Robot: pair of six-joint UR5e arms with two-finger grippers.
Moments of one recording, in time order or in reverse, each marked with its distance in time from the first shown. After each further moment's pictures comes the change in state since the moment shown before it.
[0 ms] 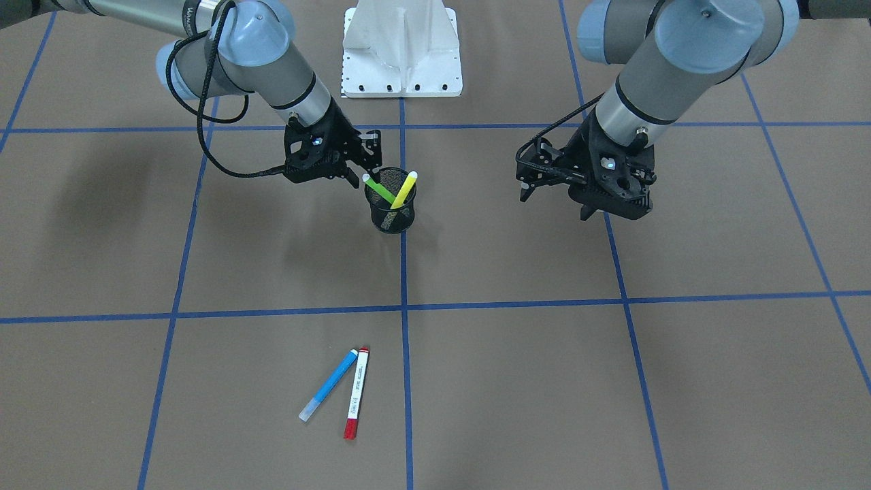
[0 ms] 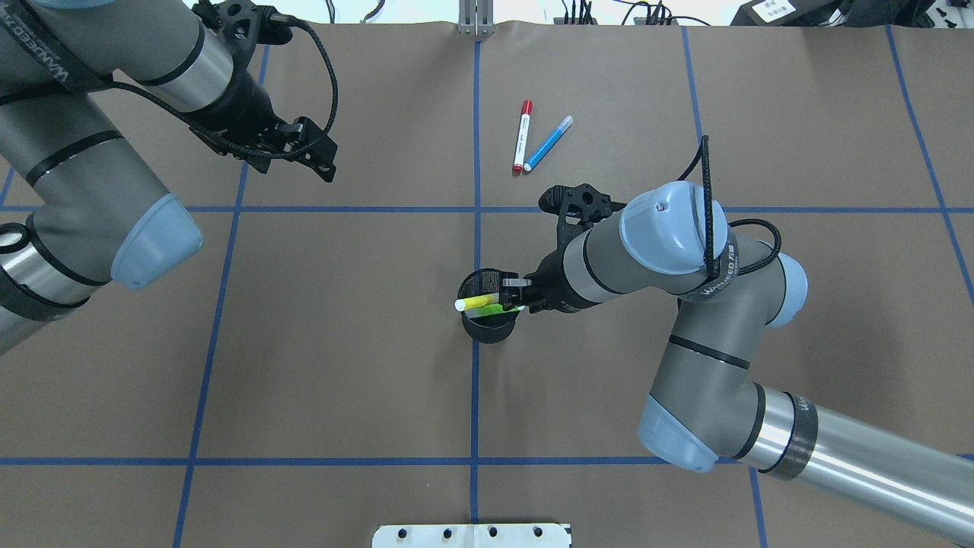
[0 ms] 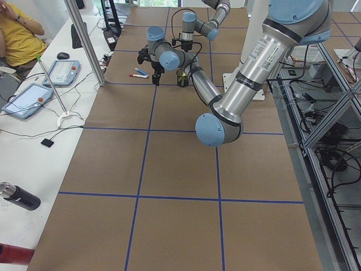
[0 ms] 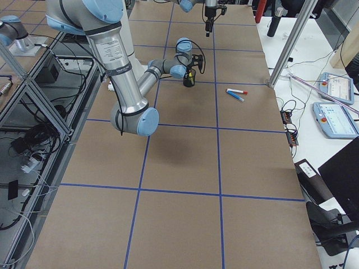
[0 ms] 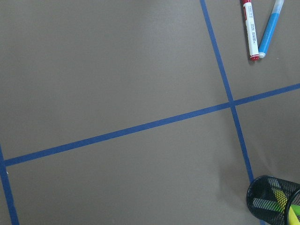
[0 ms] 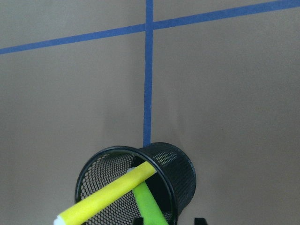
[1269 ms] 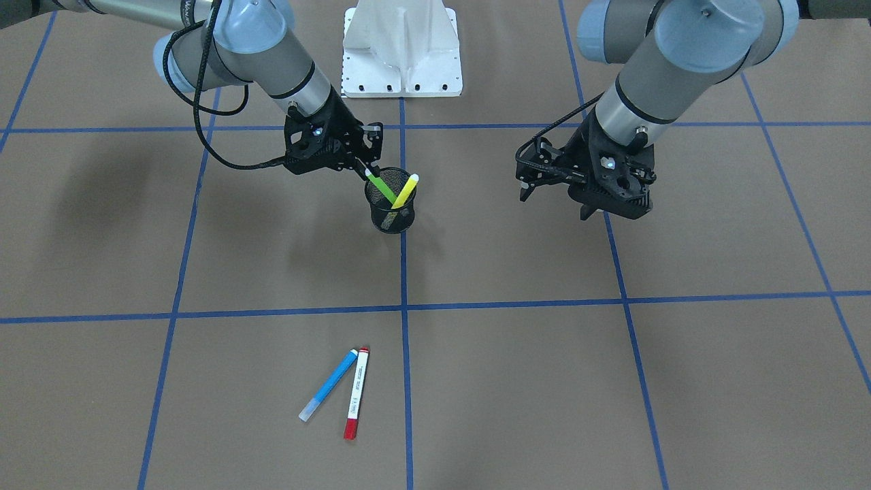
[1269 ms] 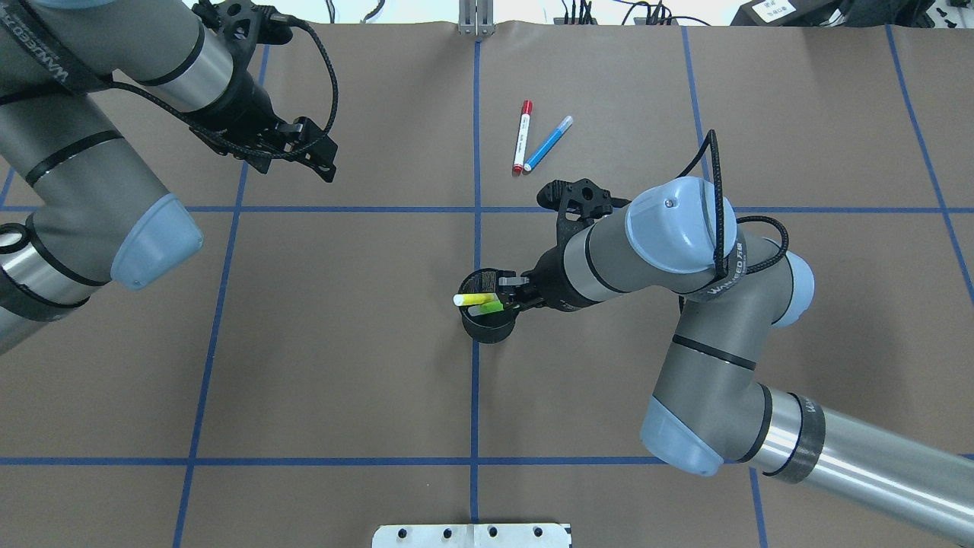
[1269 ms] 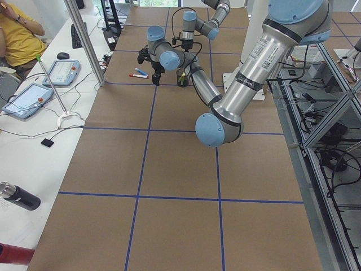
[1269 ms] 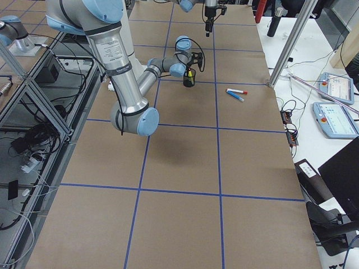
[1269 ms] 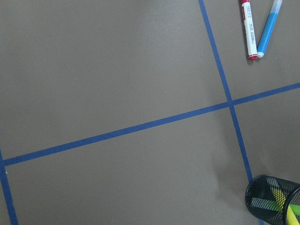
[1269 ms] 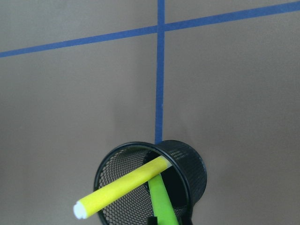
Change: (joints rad) left arm 0.000 0.000 -0.001 0.000 0.000 0.000; right arm 0.006 0.000 0.049 -0.013 0.005 0.001
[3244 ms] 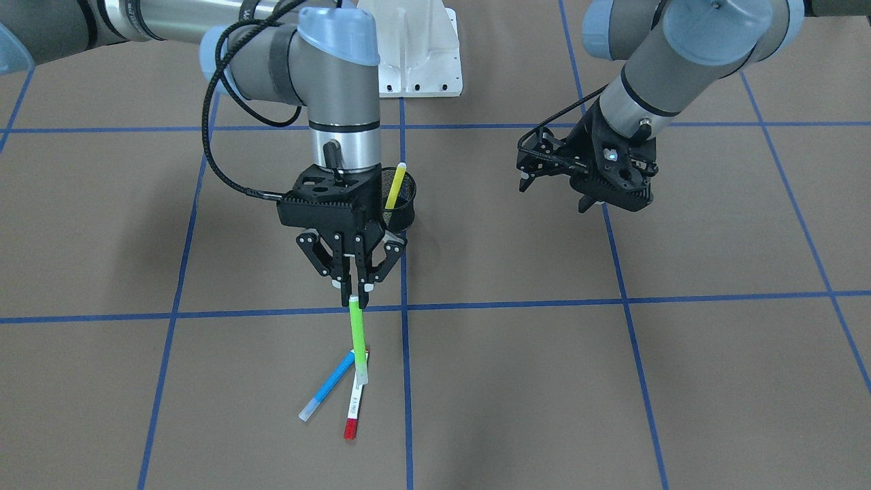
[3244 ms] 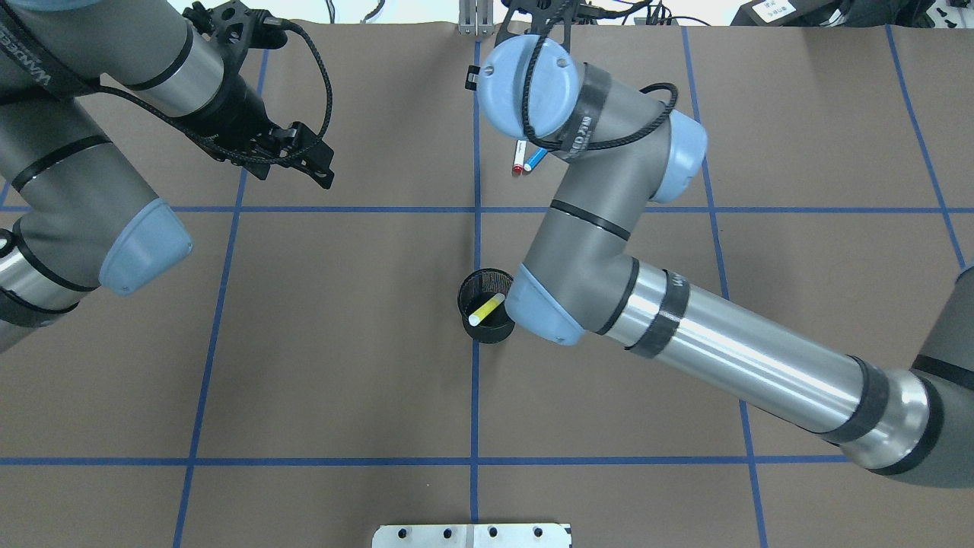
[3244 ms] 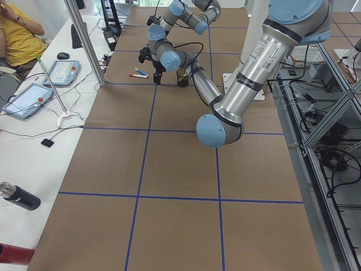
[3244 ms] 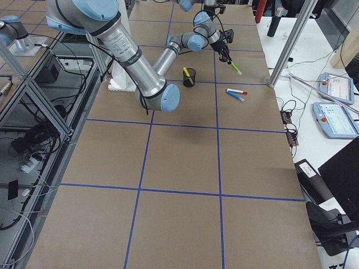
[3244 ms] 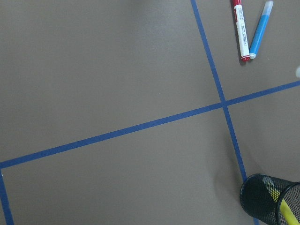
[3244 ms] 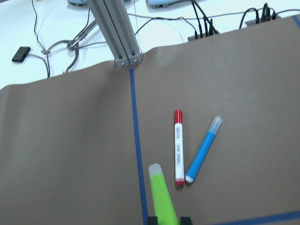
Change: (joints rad) left arm -0.004 0.022 -0.021 -0.022 -0.039 0.006; right arm 0.114 0.406 -0.347 -0.317 -0.660 0.017
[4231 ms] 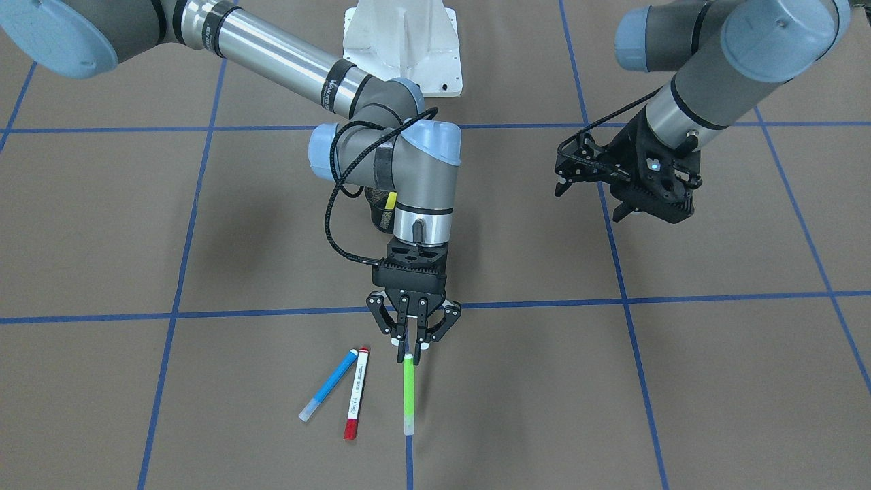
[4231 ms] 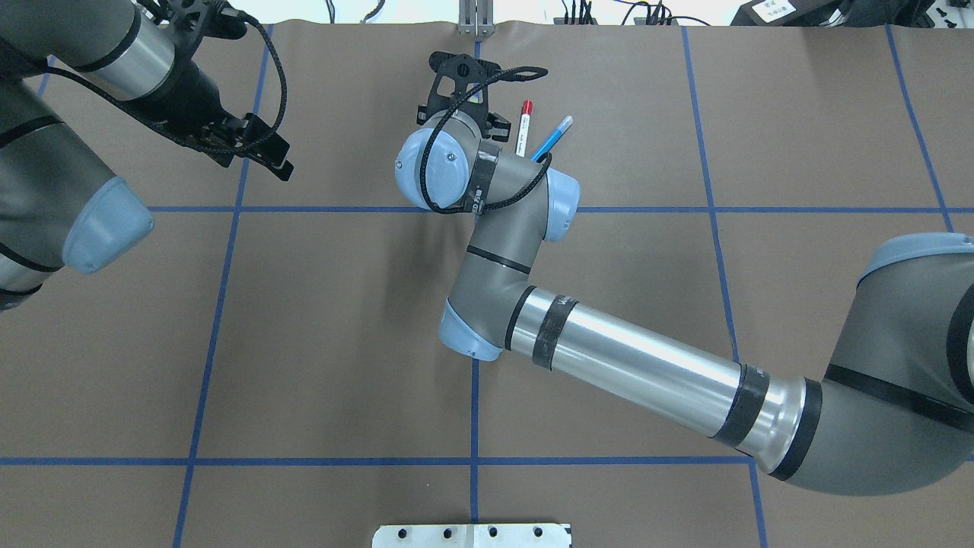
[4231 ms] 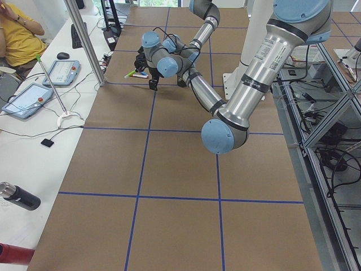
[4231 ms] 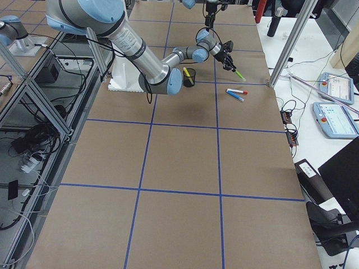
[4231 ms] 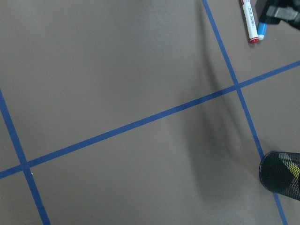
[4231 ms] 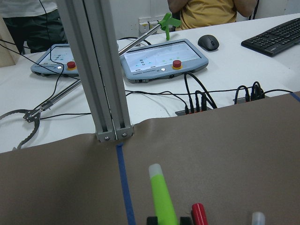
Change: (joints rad) left arm -0.067 0.050 0.012 0.001 -0.059 0.153; right arm -0.105 0.149 -0.465 0.320 -0.206 0.031
